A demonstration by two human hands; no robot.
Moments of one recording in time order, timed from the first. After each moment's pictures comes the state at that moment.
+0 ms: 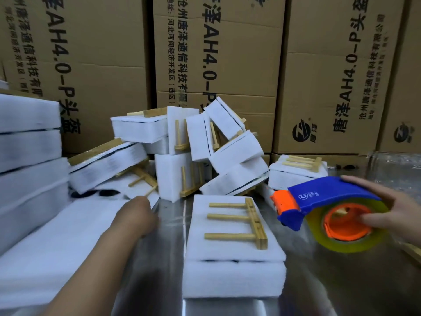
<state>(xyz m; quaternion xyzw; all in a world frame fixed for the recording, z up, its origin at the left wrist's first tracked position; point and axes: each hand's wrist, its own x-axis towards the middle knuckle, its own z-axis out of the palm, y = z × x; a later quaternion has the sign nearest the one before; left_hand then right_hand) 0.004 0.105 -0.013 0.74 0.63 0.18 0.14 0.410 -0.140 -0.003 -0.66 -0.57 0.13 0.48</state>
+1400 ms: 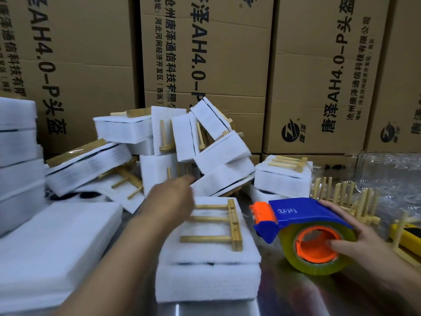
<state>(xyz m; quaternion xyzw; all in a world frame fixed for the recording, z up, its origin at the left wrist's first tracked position) 0.083 0.050 0.018 0.84 0.45 0.28 0.01 0.384 -0.141 -0.056 -0.60 -0.50 0.23 0.58</state>
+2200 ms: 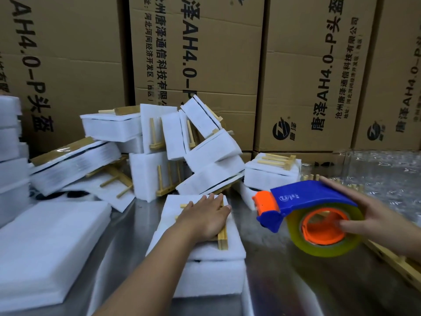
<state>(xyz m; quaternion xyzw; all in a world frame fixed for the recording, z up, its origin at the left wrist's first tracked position) 0.151 0.043 -0.022 0.92 0.36 0.09 0.13 0.417 -0.169 -0.005 -0.65 -0.60 0.19 0.44</state>
